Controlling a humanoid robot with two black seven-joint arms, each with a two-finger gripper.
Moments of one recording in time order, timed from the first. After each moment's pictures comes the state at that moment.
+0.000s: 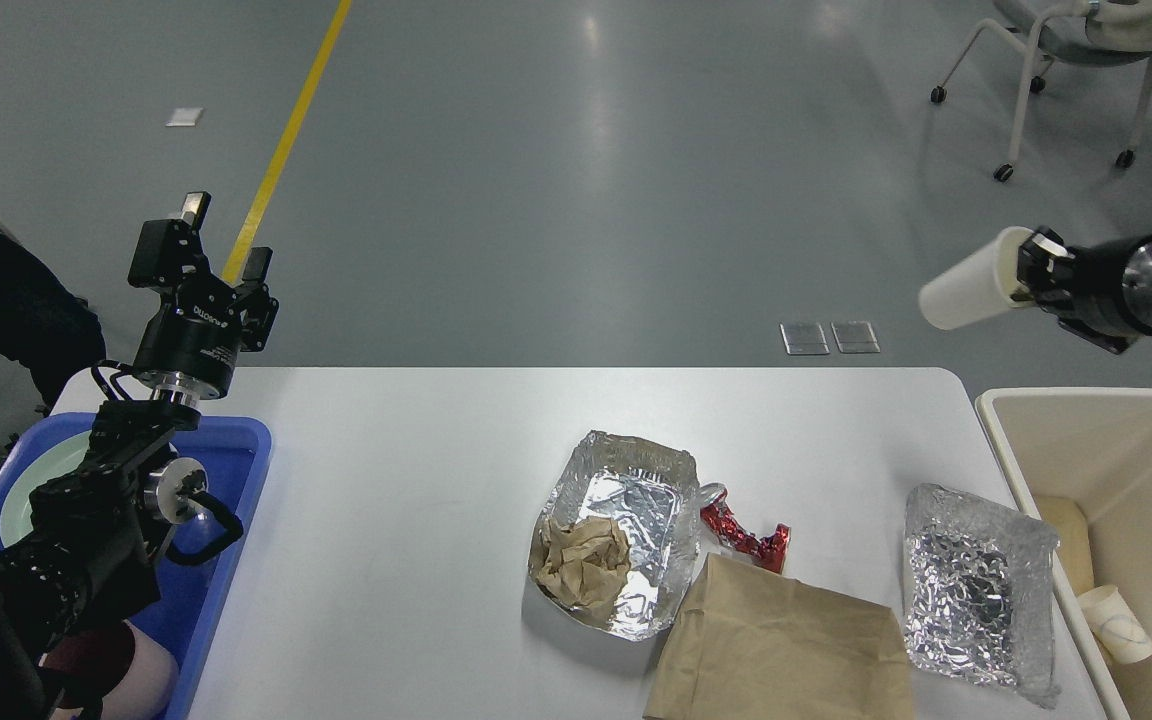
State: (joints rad) left arm -0.82 0.19 -0.39 -0.18 0.06 -0.40 -0.89; right arm 1.60 -0.67 -1.04 0.95 0.17 0.12 -0.06
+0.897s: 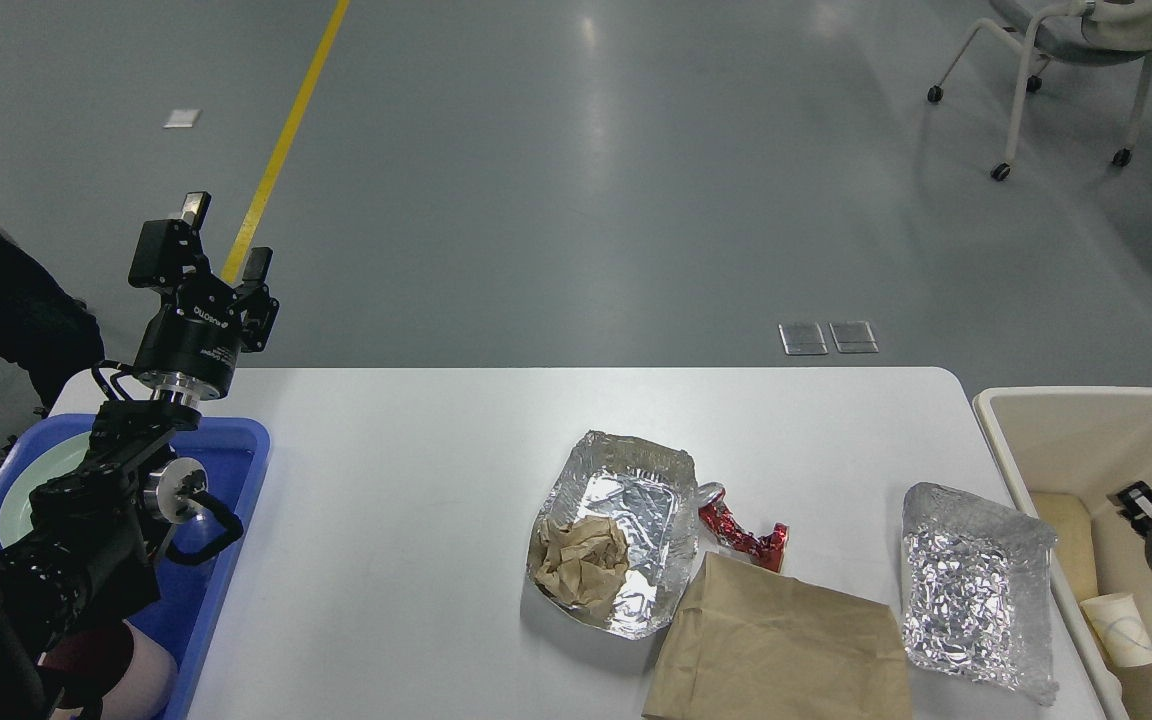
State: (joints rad) left arm -0.82 0.19 -0.39 -0.18 0.06 -0.40 -0.89; right arm 0.93 -0.61 -0.81 0.64 0.17 -0.14 -0.06
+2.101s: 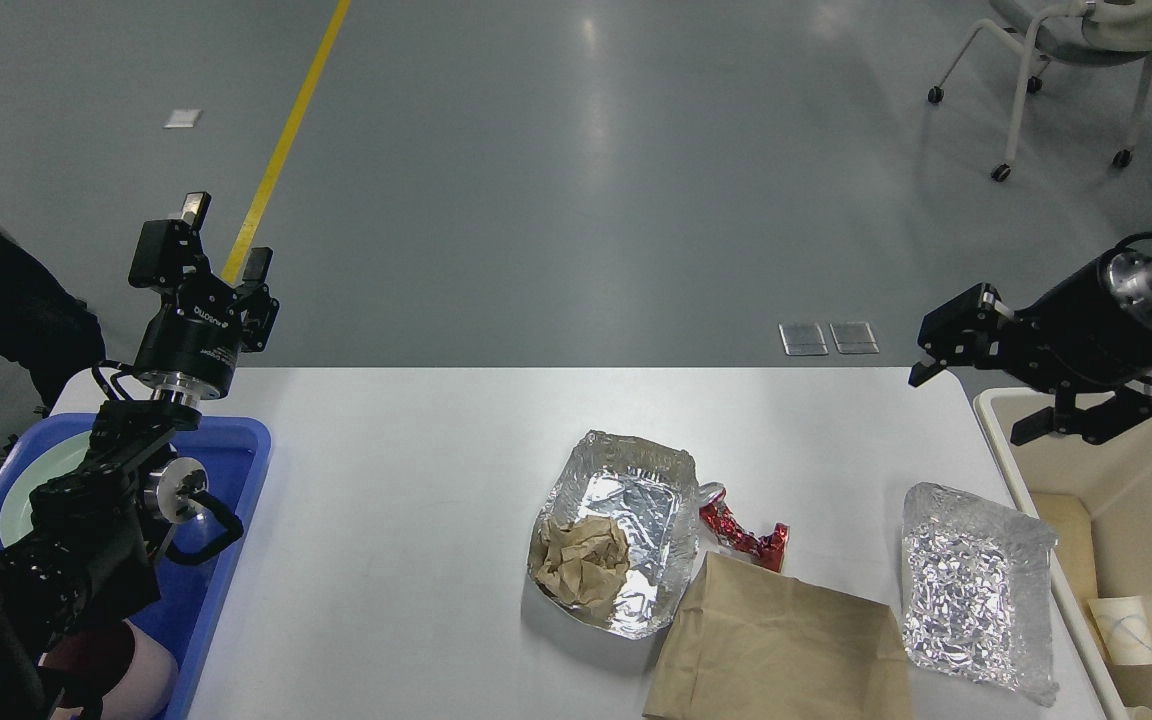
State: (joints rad) left arm -0.82 0.19 -0.39 -0.18 0.06 -0.40 -0.89; right arm 2.11 -0.52 -1.40 1.34 0.17 0.69 -0.05
